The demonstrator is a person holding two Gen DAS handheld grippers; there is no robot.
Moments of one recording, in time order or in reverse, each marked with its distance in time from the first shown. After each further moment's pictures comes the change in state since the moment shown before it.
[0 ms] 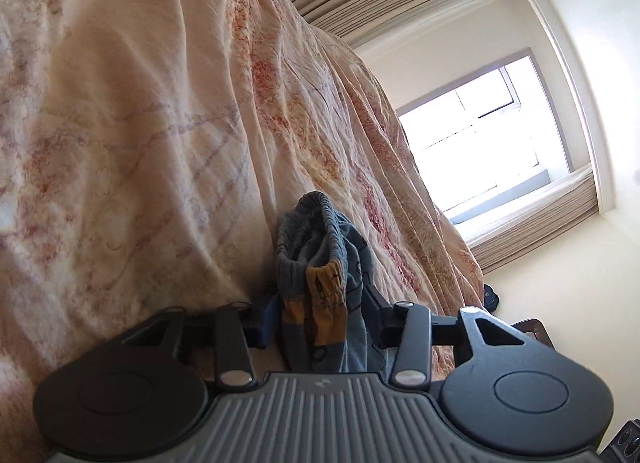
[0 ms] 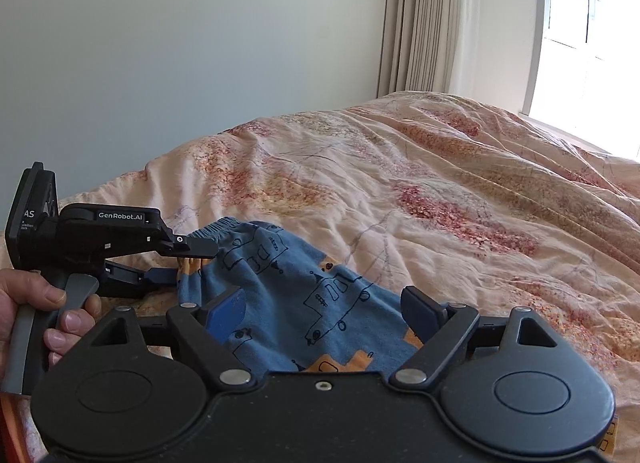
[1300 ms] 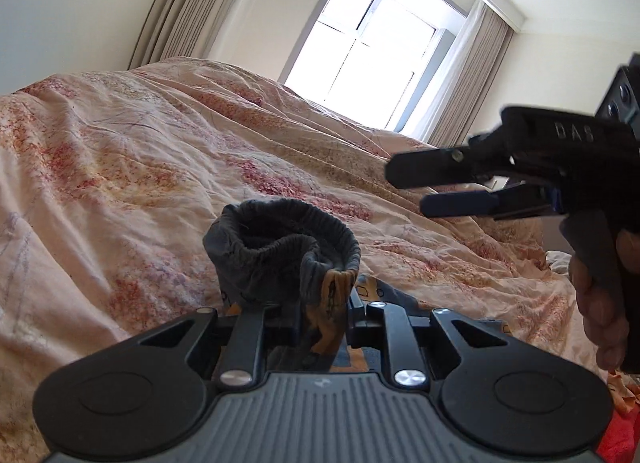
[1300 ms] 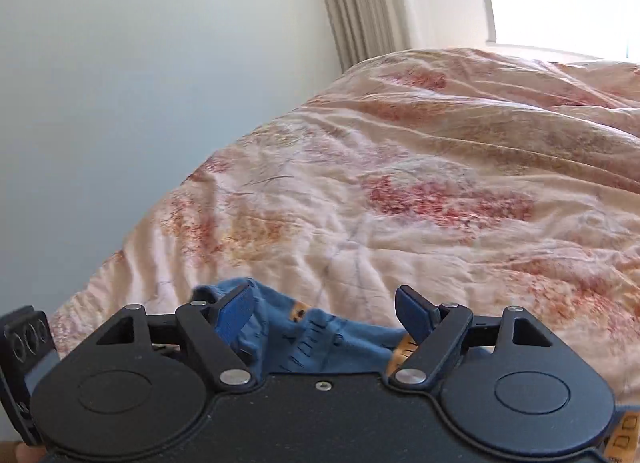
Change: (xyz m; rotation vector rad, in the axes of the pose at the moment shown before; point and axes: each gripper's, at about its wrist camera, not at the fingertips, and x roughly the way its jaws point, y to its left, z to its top) left arm 0.005 -0.120 -0.064 0.672 0.075 -0.024; right arm 0.031 -0.077 0.061 0.302 0.091 0.097
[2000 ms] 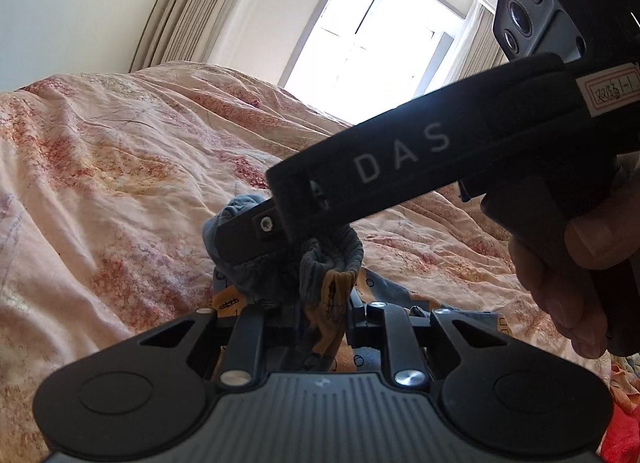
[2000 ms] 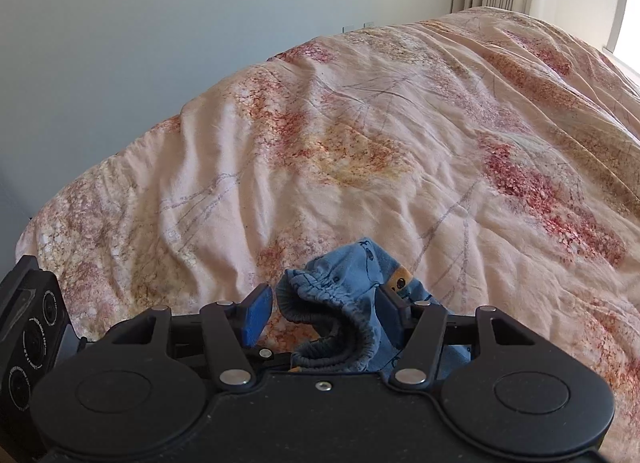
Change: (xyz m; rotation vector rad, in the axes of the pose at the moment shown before) left arm -0.006 -0.015 -0.017 0.002 -0.021 0.009; right arm 0.063 0.083 0.001 -0.346 0.290 0.057
